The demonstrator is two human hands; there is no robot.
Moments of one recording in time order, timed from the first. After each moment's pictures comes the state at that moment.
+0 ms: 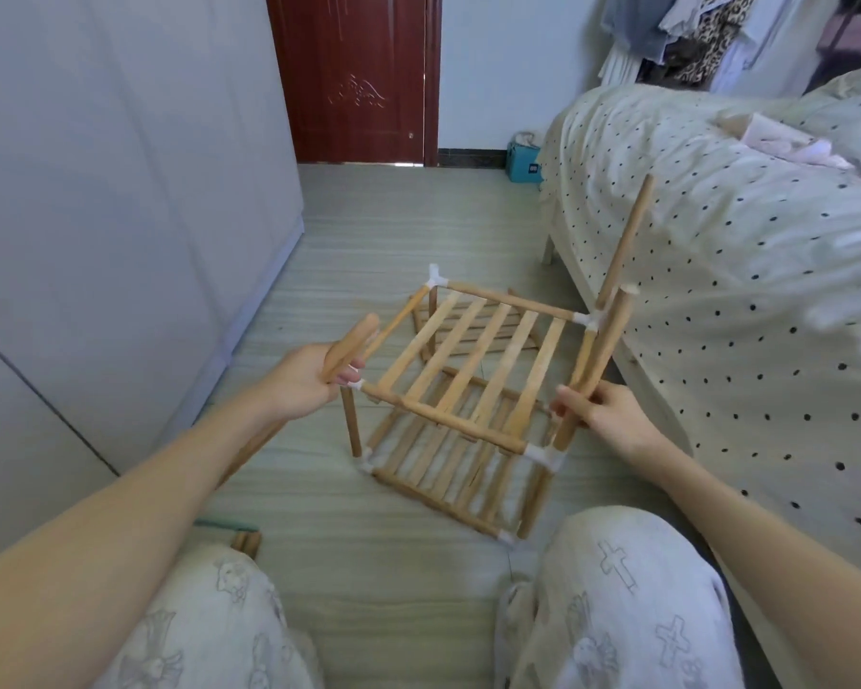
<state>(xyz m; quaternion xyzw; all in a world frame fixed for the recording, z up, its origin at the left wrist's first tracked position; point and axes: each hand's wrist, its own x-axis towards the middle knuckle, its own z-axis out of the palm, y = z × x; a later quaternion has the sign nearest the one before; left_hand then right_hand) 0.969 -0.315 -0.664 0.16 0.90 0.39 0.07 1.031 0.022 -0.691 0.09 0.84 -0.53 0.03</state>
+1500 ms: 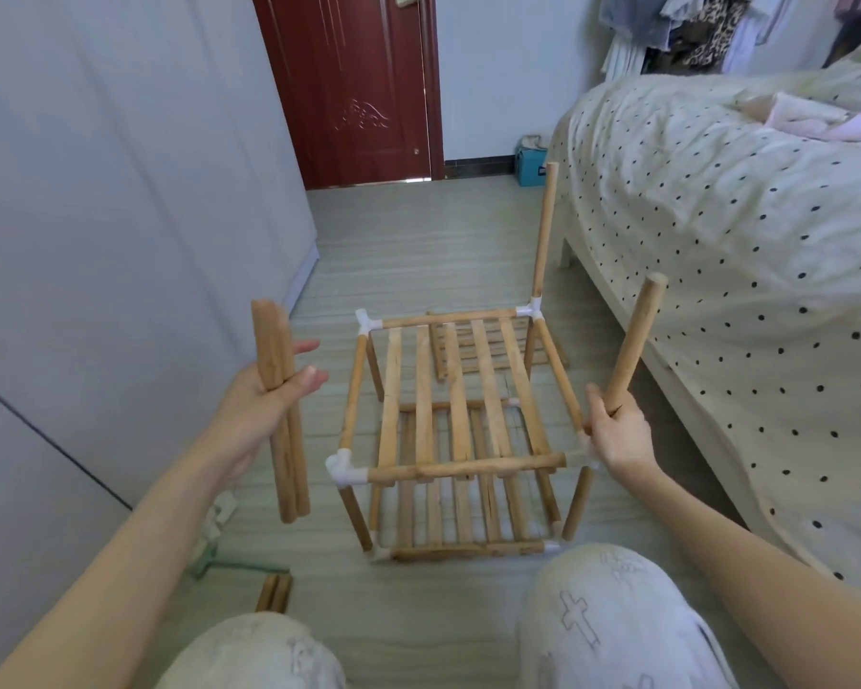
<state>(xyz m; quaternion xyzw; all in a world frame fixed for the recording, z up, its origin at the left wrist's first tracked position) 0.978 -0.342 -0.636 0.02 0.80 0.59 0.01 0.990 0.009 -0.738 0.23 0.80 -0.54 -0.11</state>
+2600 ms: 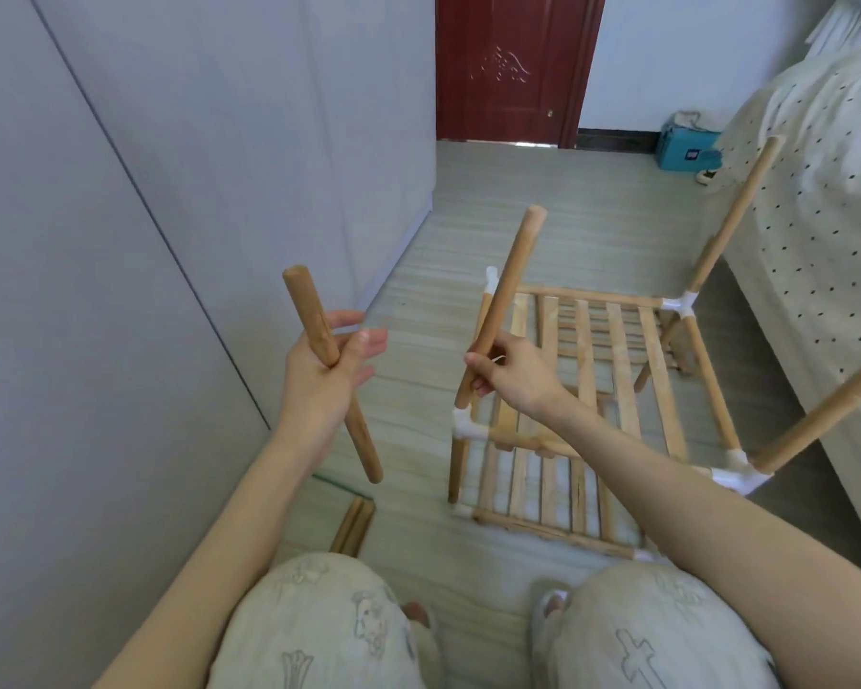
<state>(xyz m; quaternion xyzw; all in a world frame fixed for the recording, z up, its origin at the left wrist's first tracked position) 1.028 -0.400 -0.659 -0.08 0.68 0.70 -0.19 0.941 -0.219 -0.694 -0.12 0.84 -0.52 0.08</state>
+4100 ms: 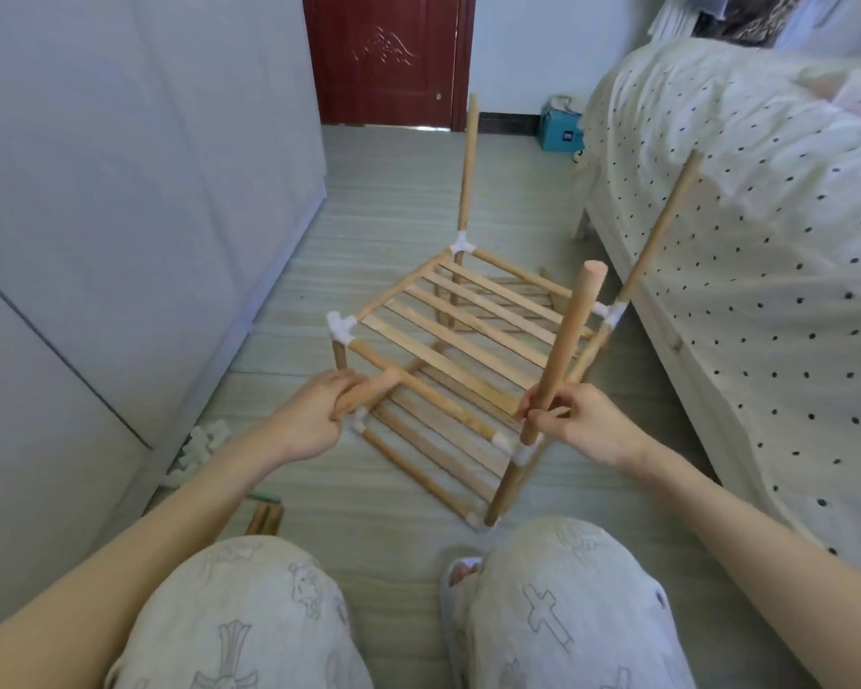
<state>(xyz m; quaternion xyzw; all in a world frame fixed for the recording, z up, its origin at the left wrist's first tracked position) 0.984 -0.352 -0.726 0.16 0.94 0.29 0.08 1.017 -0.037 -0.712 -0.09 0.90 -0.42 0.08</state>
